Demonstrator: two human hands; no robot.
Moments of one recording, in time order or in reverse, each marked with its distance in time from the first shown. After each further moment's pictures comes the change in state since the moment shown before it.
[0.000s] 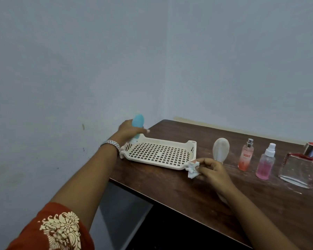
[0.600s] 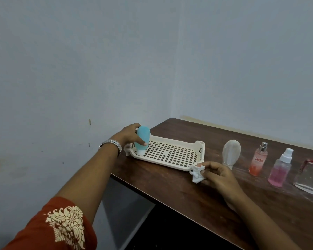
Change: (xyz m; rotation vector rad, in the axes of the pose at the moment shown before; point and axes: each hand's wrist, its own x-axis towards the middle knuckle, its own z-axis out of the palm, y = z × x) left_hand 0.018 -0.035 -0.007 0.207 -0.191 -0.037; right_hand 0.004 0.010 0.003 0.060 -0.072 -0.009
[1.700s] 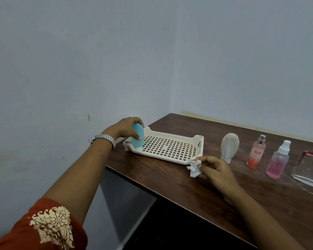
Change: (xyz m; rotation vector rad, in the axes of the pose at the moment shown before) left_hand -0.019 0.011 -0.013 0.220 0.006 0.149; right_hand -0.005 0.002 0.003 -0.018 -0.002 -0.070
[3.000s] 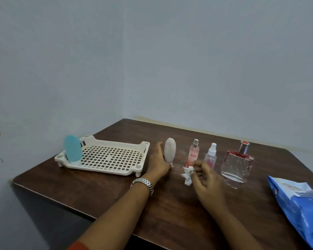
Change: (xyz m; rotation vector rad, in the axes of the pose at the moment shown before) left_hand 0.001 0.189 0.232 -0.456 0.063 0.083; right_hand -0.035 -0.002 -0.116 -0.529 0.394 -0.403
